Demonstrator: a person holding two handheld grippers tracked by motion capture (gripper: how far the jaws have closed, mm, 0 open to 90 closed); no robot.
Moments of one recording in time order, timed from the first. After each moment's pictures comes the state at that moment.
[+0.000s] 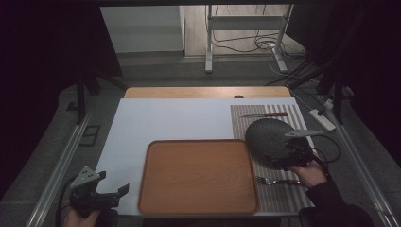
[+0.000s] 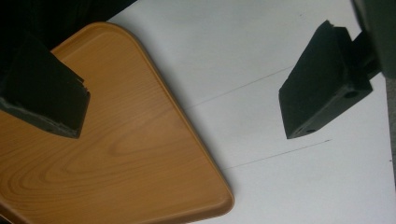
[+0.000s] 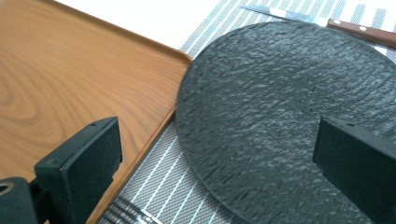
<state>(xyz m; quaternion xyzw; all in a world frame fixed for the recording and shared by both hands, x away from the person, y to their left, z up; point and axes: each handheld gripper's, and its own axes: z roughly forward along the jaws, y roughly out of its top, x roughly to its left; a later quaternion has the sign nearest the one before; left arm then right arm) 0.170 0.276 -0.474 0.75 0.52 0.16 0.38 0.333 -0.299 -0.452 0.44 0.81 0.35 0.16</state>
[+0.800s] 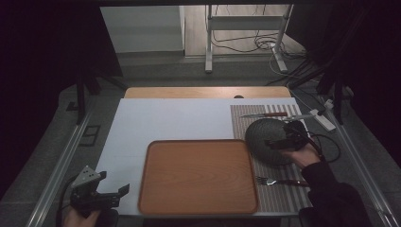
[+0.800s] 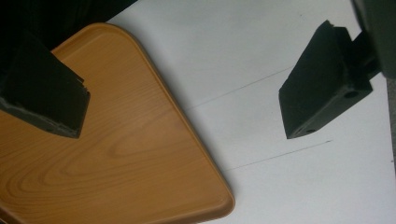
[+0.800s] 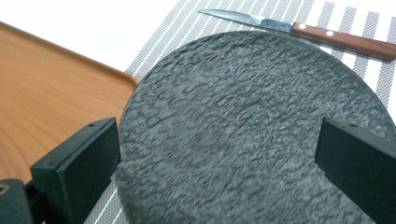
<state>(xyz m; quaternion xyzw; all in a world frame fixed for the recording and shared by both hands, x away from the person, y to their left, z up) 0.171 0.275 -0.474 0.75 0.52 0.16 0.38 0.393 -0.303 -0.458 0.48 0.80 0.32 0.16</state>
